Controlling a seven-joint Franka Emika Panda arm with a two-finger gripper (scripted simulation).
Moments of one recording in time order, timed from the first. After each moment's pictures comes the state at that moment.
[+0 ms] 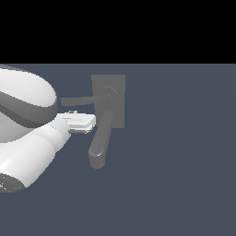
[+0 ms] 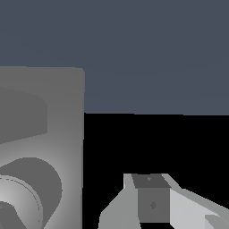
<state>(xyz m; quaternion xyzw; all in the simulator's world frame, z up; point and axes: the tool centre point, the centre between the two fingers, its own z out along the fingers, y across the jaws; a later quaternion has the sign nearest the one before) 0.009 0.171 0.115 0.02 0.71 -0.03 0.71</state>
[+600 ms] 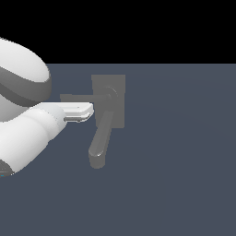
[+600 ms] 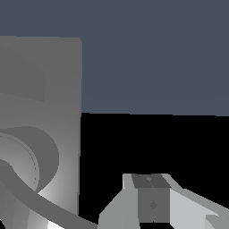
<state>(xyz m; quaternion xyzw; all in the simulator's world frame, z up) 0.009 0.176 0.154 0.02 0.71 -0.04 0.70</state>
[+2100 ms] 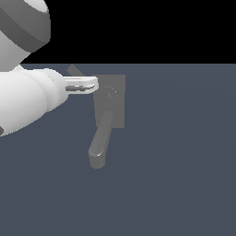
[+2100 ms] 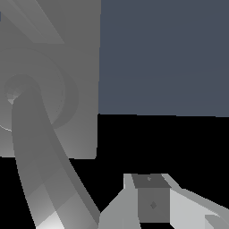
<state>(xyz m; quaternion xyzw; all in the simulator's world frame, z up) 0.005 0.154 0.234 0.02 0.71 -0.04 0.70</state>
